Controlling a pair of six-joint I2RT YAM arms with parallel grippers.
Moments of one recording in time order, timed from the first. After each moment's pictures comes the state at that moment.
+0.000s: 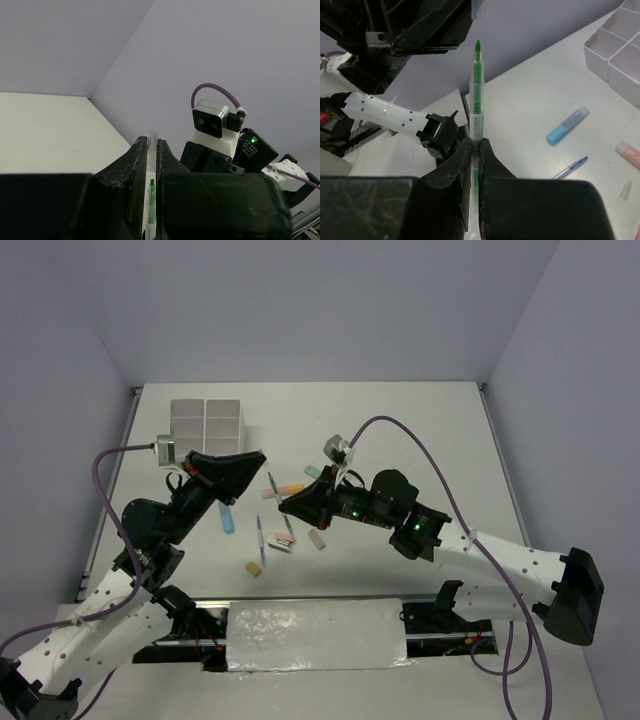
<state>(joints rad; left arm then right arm) -0.58 0.61 0.61 0.43 0.12 -0.77 1.00 1.07 0.79 0.34 -0.27 0.46</state>
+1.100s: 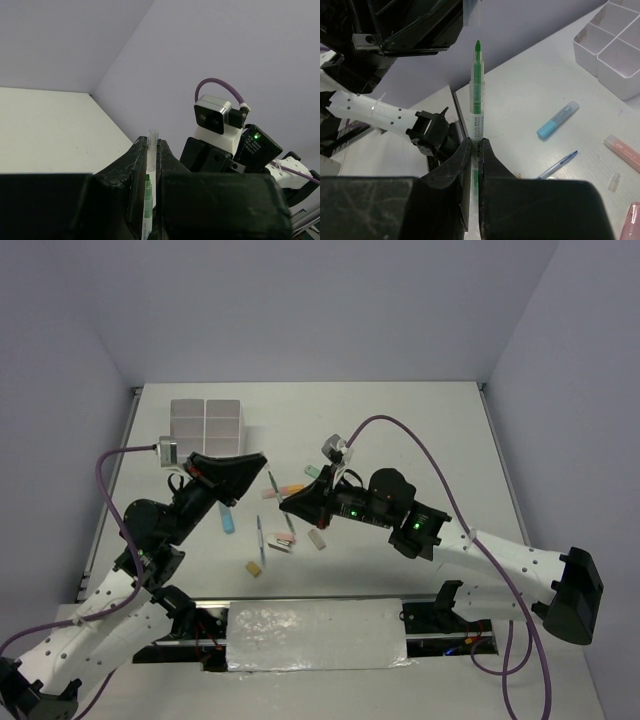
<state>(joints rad) -0.58 0.61 0.59 0.42 0.13 -0.77 1.00 1.08 0.81 0.30 -0.25 0.43</state>
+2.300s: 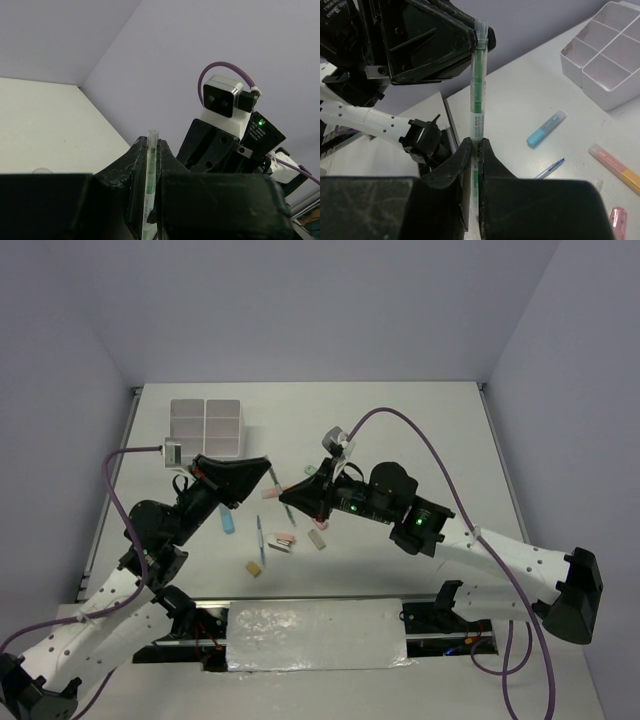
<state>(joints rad) -0.58 0.62 0.56 0.47 0.15 -0.82 1.00 1.09 0.88 0.23 -0.21 0.38</state>
